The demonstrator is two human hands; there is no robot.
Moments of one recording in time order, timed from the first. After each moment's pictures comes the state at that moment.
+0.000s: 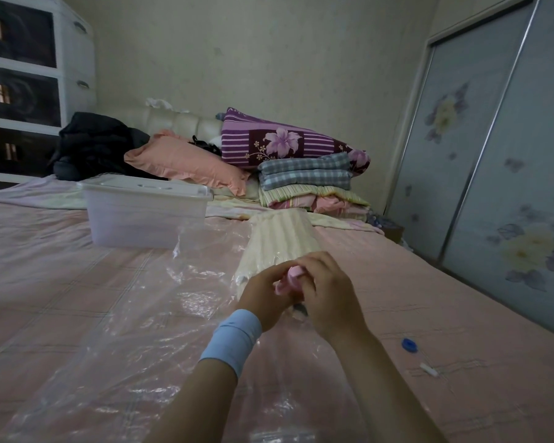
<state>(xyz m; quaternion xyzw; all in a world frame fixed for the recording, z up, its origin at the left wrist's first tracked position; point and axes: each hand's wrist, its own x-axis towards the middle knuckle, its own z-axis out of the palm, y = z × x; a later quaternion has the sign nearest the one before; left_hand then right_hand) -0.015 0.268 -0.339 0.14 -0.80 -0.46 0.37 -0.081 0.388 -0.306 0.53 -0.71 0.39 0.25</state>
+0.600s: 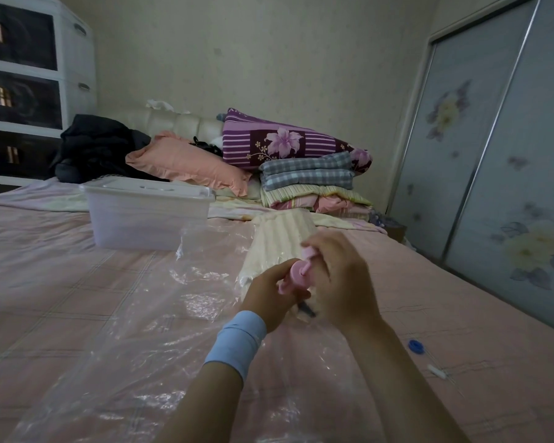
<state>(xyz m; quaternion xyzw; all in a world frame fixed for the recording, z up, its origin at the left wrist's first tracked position) -0.016 0.262 -0.341 0.13 -0.79 -0.48 0.36 -0.080 0.387 -0.282 0.54 -0.65 0.43 0.31</state>
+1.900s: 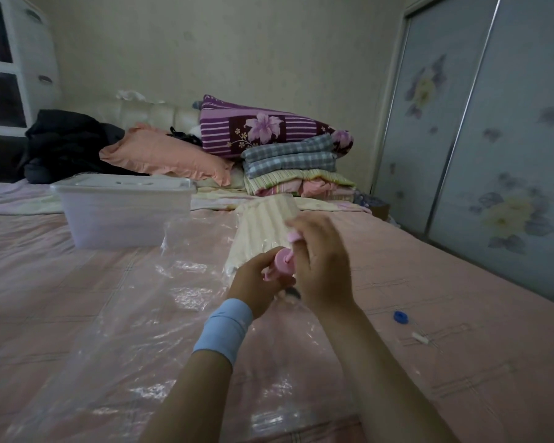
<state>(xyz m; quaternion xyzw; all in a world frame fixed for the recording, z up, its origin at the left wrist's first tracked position) -0.019 0.256 -0.348 0.14 -0.80 -0.47 0.36 -0.075 0.382 -0.296 0.50 -0.66 0.46 0.33</state>
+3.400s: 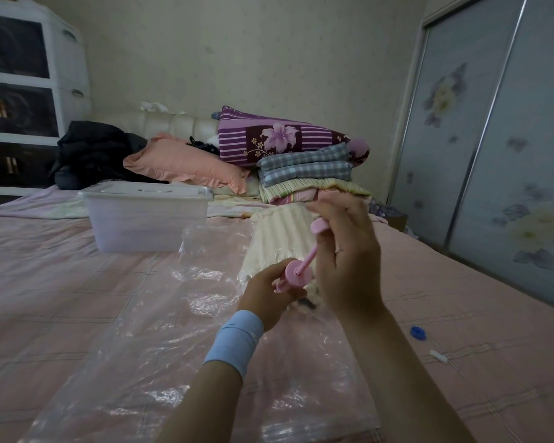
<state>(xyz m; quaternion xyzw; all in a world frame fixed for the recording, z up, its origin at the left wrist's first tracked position) -0.013 0.258 -0.349 0.14 -0.79 -0.48 0.36 -0.057 0.395 -0.256 0.52 -0.55 0.49 0.43</state>
